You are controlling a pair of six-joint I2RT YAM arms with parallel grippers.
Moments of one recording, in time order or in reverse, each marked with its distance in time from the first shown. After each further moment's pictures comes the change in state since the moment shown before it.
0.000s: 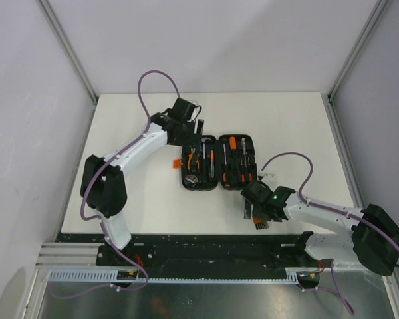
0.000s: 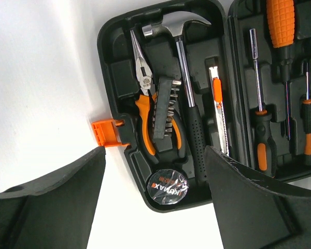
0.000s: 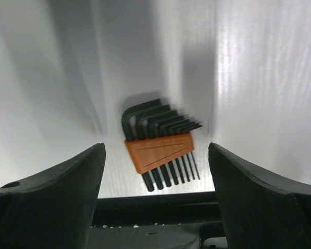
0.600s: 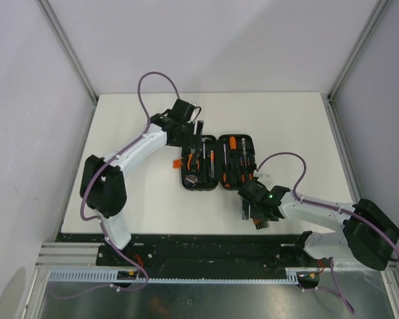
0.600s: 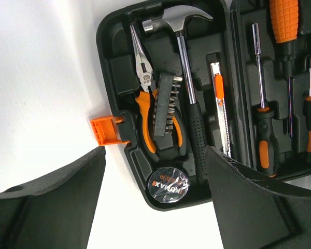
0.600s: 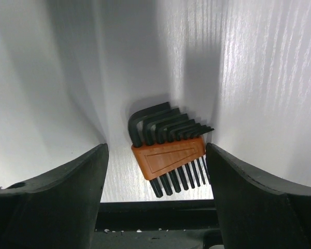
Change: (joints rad) left arm 0.002 -0.004 -0.017 0.004 0.009 0.000; right arm 0.020 0.074 0.002 0.061 -0.052 -0.041
